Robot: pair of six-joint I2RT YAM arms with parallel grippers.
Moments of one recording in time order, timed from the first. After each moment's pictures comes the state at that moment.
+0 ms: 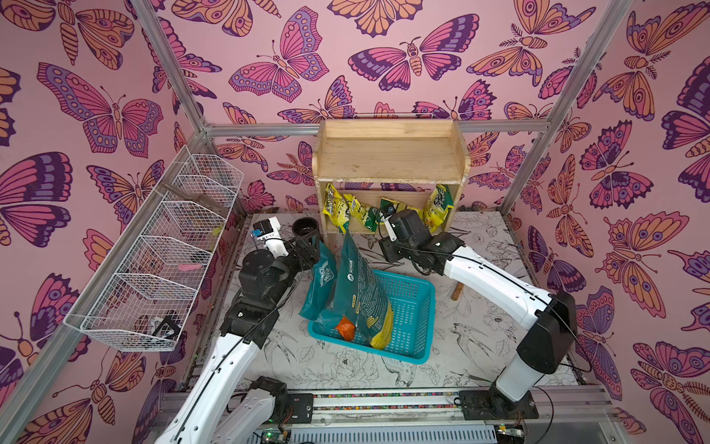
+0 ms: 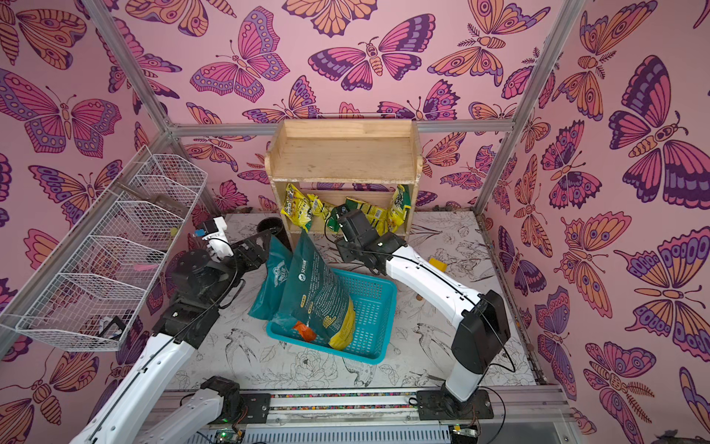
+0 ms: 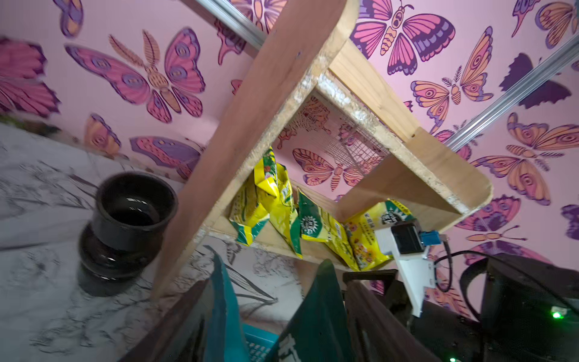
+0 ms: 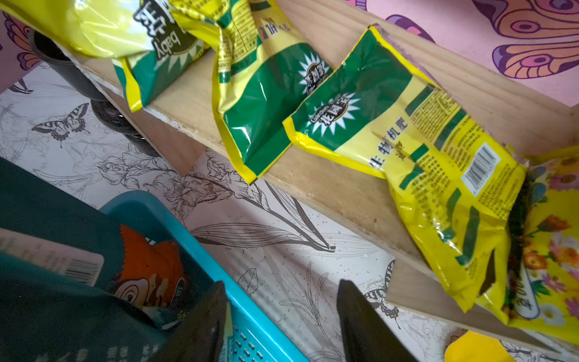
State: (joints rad) left arm -0.27 0.90 0.87 -0.06 0.11 -0.64; right arm 0.80 1.68 1.56 -0.61 0.27 0.12
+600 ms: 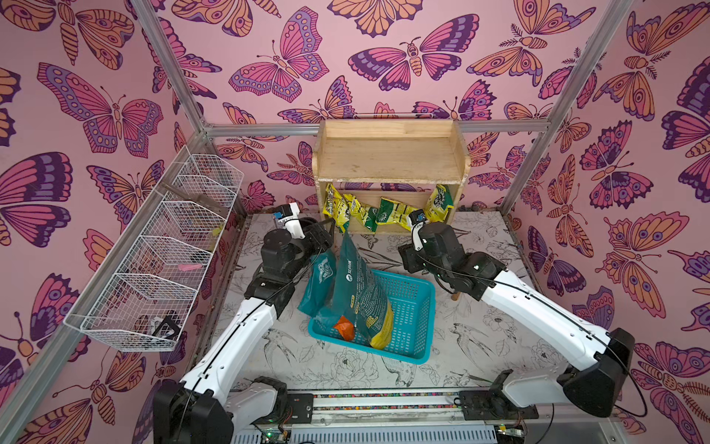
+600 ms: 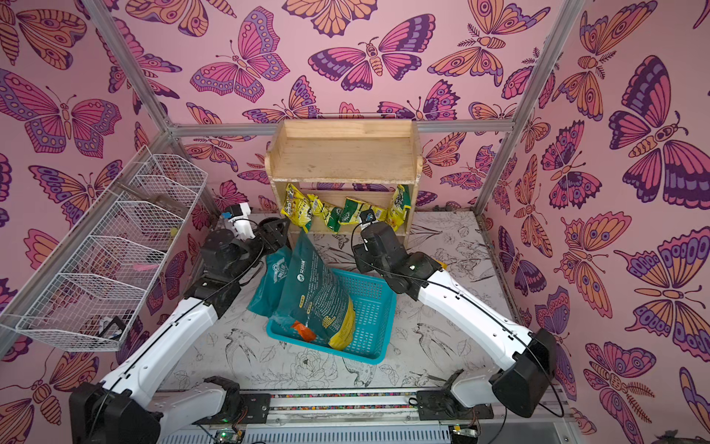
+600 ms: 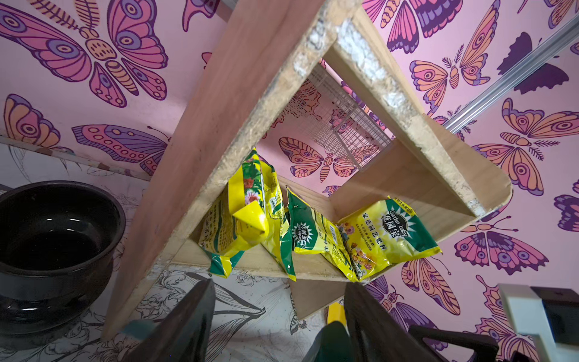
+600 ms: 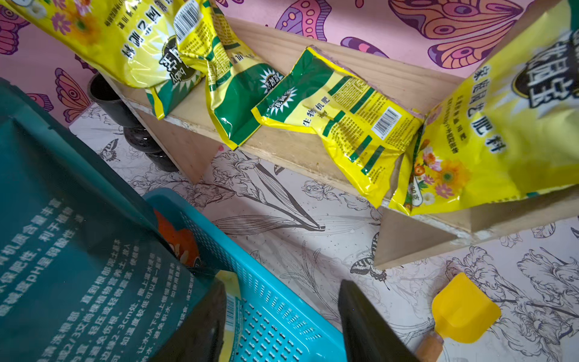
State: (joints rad) left arm -0.27 1.17 0.96 0.13 0.19 -0.65; right arm 0.81 1.39 1.35 -0.58 0.31 0.21
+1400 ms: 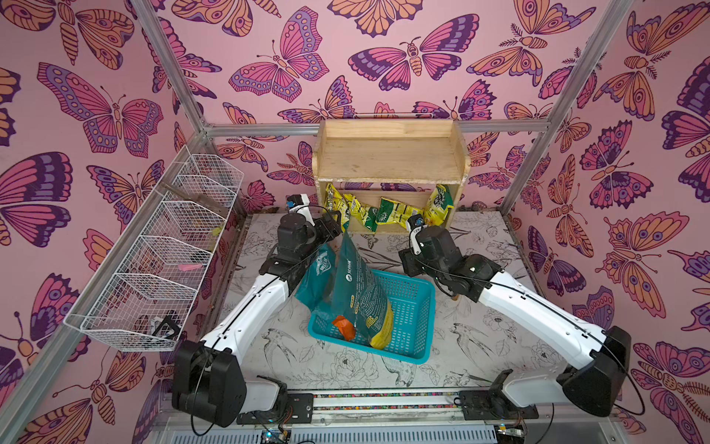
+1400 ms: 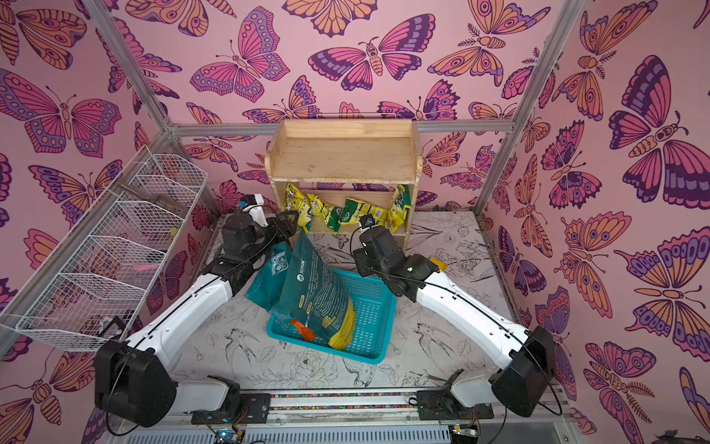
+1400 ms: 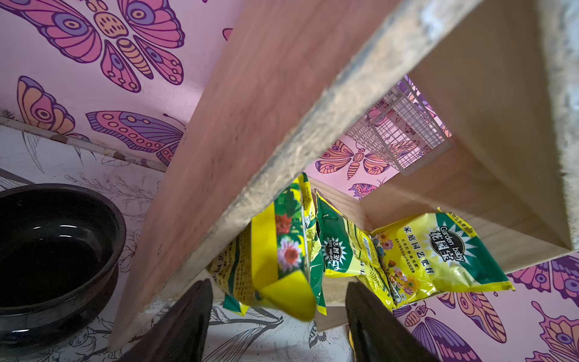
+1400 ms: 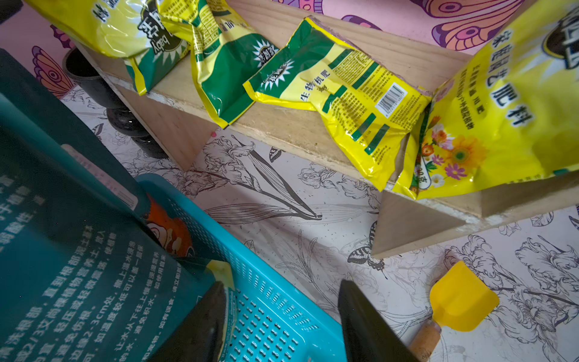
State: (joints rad) left arm -0.31 1.39 1.12 0.08 0.12 -0.64; right arm 0.81 1.39 1.31 -0.58 0.31 0.21
